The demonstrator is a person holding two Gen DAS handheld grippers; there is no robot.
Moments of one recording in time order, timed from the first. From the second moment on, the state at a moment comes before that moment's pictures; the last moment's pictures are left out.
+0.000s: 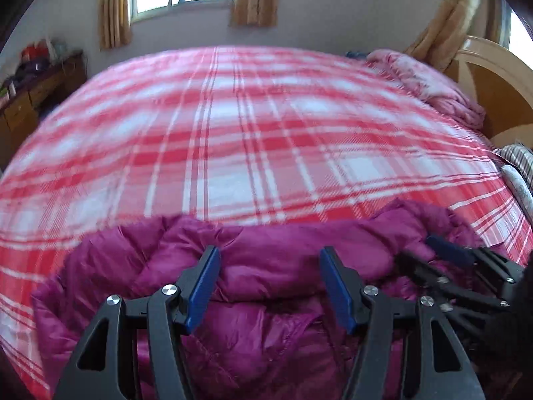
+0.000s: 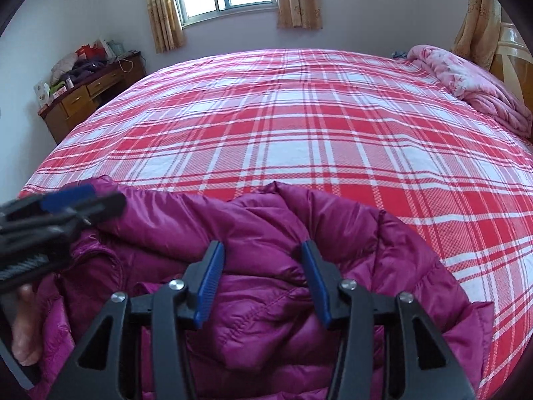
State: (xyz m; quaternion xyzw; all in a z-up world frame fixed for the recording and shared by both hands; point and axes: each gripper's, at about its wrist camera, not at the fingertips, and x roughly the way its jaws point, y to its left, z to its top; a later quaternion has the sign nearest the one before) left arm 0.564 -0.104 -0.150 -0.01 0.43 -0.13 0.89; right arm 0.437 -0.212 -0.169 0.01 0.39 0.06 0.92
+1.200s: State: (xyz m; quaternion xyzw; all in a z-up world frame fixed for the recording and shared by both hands) left arm 0.565 -0.118 -0.173 0.04 0.43 -0.12 0.90; right arm 0.454 -0.196 -0.183 -0.04 0.43 0.03 0.90
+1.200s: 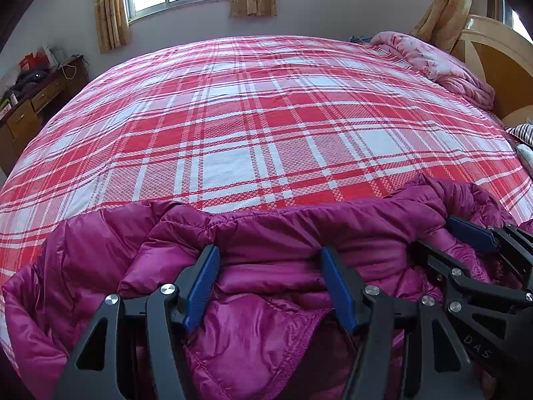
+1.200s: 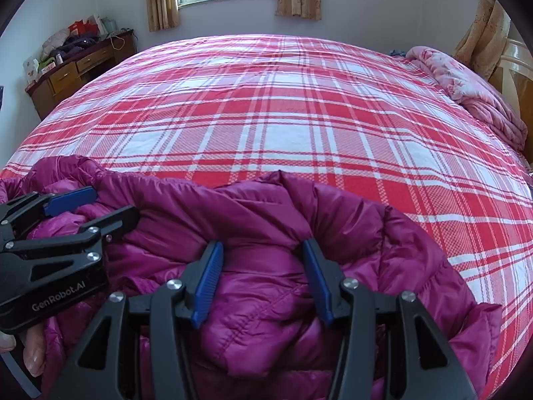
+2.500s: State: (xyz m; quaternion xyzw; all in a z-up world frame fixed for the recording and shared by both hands) left arm 0.288 0.039 -0.151 0.06 0.38 -0.09 0.92; right arm 0.214 -0.284 -0.152 0.01 0.44 0.02 0.90
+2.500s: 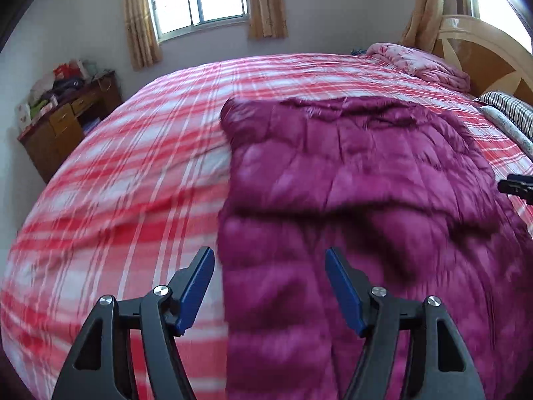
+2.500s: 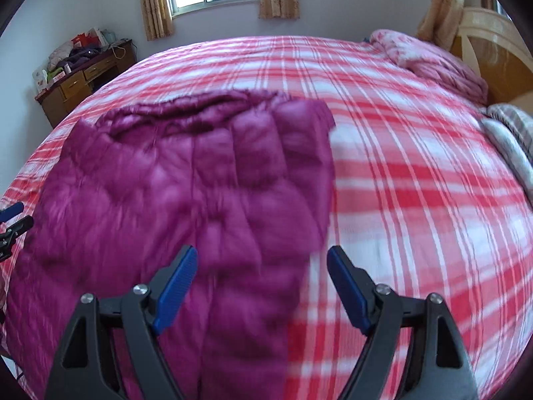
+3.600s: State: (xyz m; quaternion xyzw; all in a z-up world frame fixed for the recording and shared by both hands) left arm 0.102 0.080 -0.189 0.02 0.42 -0.16 0.89; right arm 0.026 -0.278 -0.188 0.09 0.48 0.05 0.87
